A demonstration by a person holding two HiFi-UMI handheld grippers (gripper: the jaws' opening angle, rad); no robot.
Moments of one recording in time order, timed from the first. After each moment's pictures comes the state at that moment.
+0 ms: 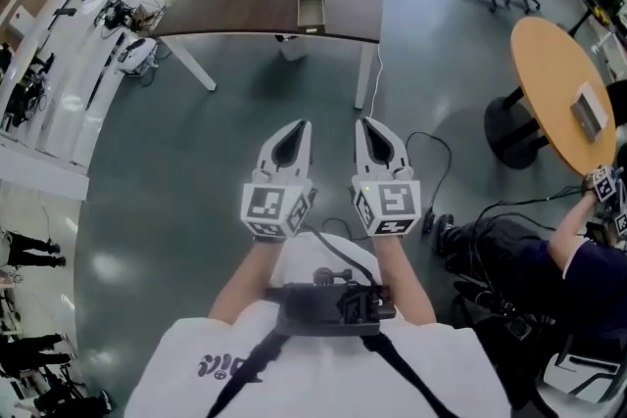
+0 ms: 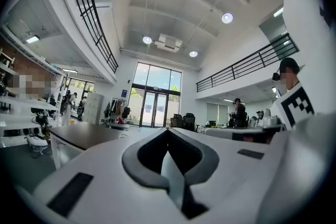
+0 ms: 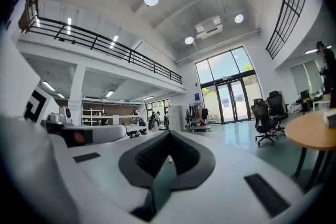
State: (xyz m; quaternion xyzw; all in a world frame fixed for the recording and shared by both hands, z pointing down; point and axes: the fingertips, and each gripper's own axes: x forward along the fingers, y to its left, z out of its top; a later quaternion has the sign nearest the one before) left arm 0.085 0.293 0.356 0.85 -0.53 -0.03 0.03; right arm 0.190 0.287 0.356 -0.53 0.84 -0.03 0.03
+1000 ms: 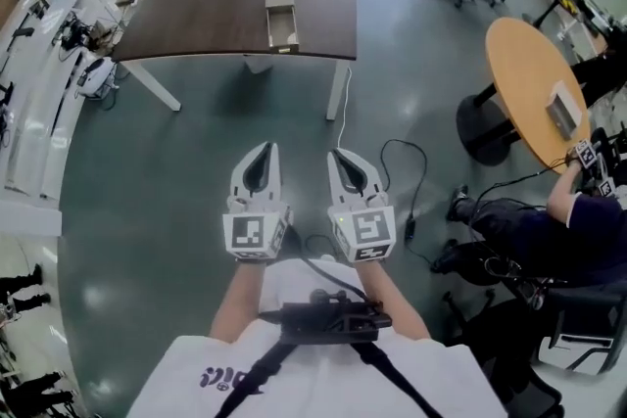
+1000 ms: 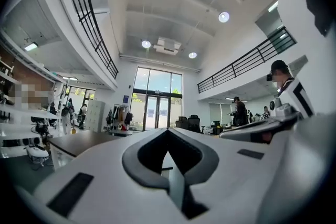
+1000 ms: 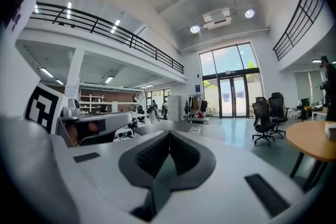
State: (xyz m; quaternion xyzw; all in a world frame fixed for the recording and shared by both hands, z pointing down) left arm 0.017 0.204 0.371 0.84 -0.54 -0.03 0.00; right arm 0.131 0.221 0.383 -0.54 0.84 -0.04 -0.03
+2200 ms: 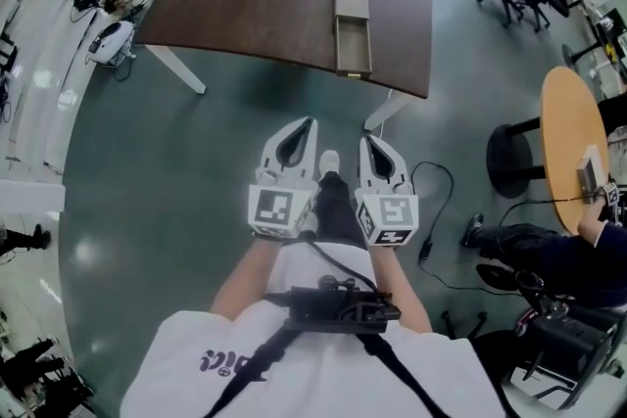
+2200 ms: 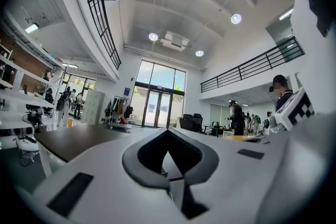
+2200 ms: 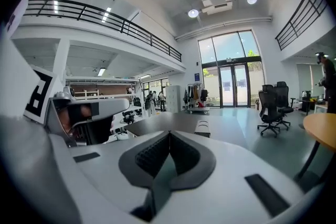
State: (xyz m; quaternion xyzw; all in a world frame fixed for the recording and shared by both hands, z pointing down) left arm -0.110 -0.039 0.389 0.85 -0.52 -0.03 0.06; right arm -0.001 -0.027 0.433 -0.55 0.83 -0.09 -0.07
